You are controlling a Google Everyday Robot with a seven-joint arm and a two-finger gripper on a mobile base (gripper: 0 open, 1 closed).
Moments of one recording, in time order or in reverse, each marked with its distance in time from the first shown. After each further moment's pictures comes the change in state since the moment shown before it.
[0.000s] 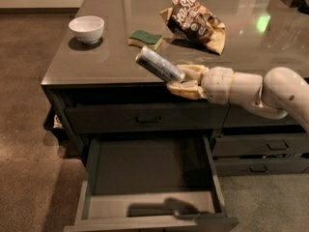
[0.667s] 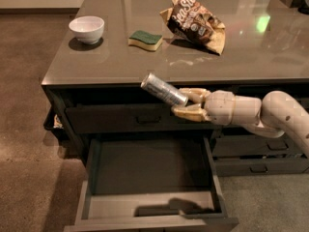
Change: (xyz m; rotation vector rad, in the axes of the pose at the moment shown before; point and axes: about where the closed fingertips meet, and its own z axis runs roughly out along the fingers) arm 0.063 0.036 -0.011 -0.081 -0.025 0.033
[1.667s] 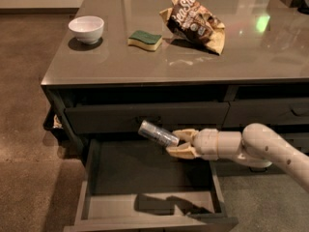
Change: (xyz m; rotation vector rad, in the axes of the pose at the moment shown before) arm 0.139 0.081 0.009 -0.029 0.268 0.211
